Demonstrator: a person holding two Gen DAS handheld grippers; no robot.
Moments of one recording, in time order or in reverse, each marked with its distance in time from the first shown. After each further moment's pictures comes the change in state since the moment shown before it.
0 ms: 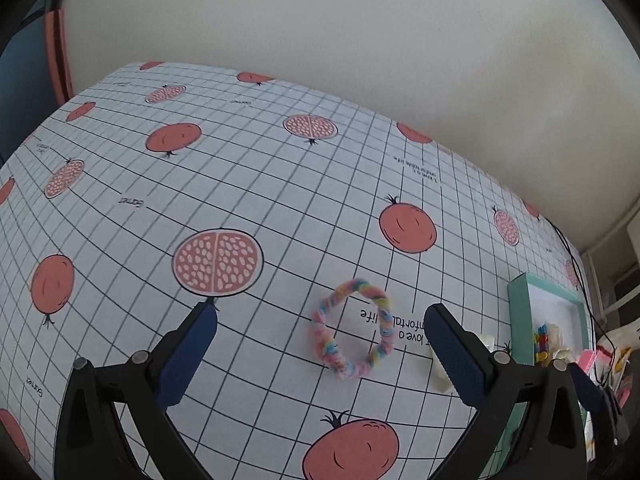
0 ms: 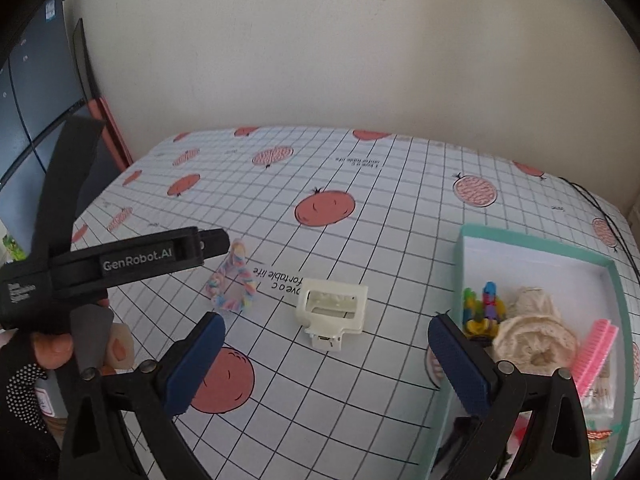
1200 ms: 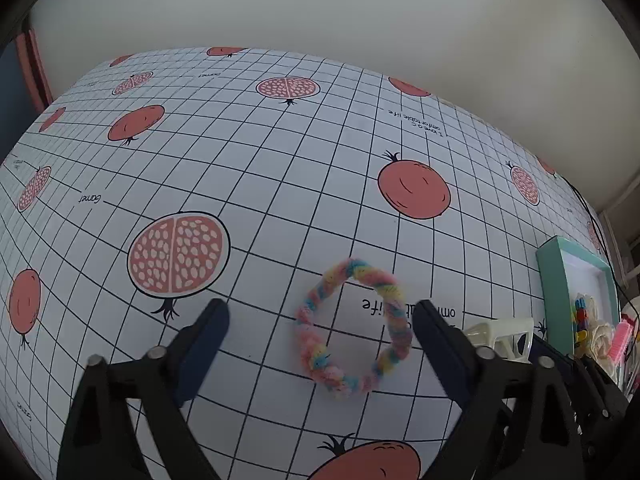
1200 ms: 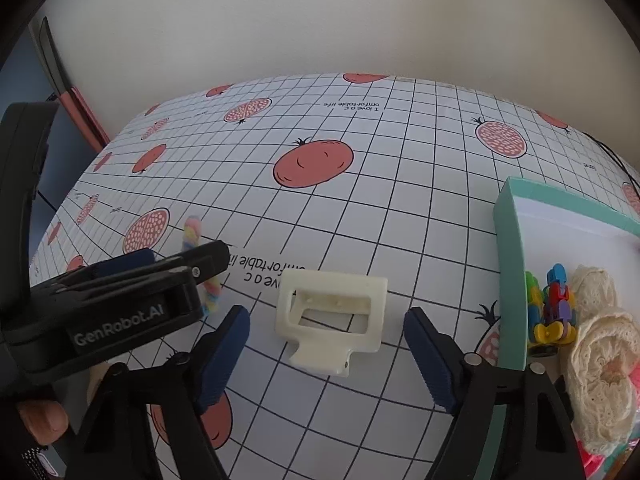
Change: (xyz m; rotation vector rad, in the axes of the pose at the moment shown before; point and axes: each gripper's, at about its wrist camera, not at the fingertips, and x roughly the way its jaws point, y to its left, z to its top) left arm 0.044 -0.016 -0.007 0.098 0.078 0.034; right arm 0.070 -0.007 0.006 0.068 0.145 -0.003
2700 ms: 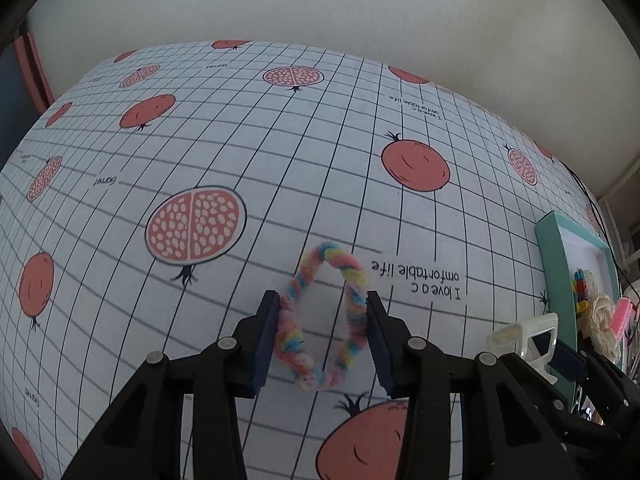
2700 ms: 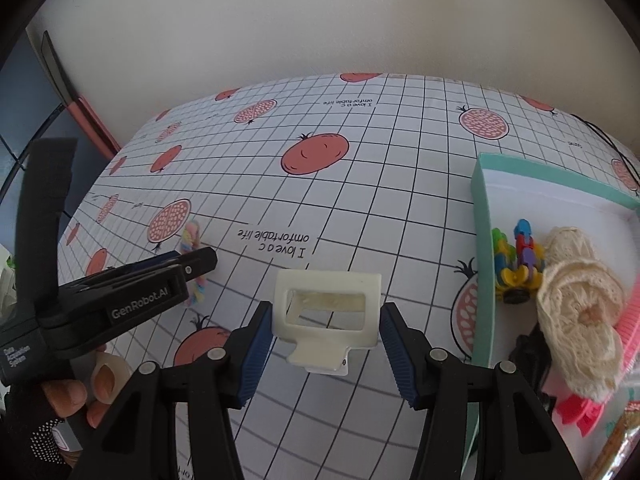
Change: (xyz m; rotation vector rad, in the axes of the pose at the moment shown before) left arm -0.013 0.007 -0.019 0.010 0.029 0.012; right arm -0.036 -0.007 -0.023 0.029 0.008 0.049
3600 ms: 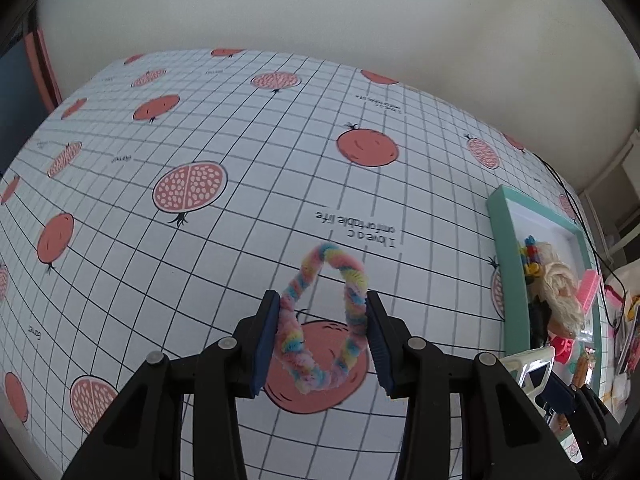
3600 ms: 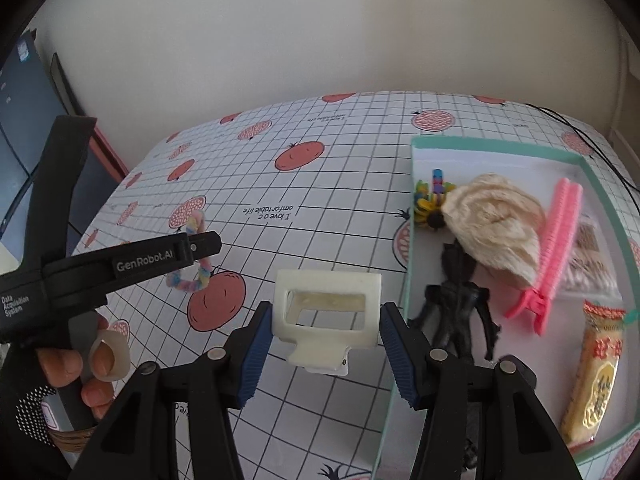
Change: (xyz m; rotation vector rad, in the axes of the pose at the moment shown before) left arm -0.048 -0.040 -0.036 -0.010 -0.032 -0.003; right arm -0.068 -0.026 -0.059 0.056 -0.104 0.019
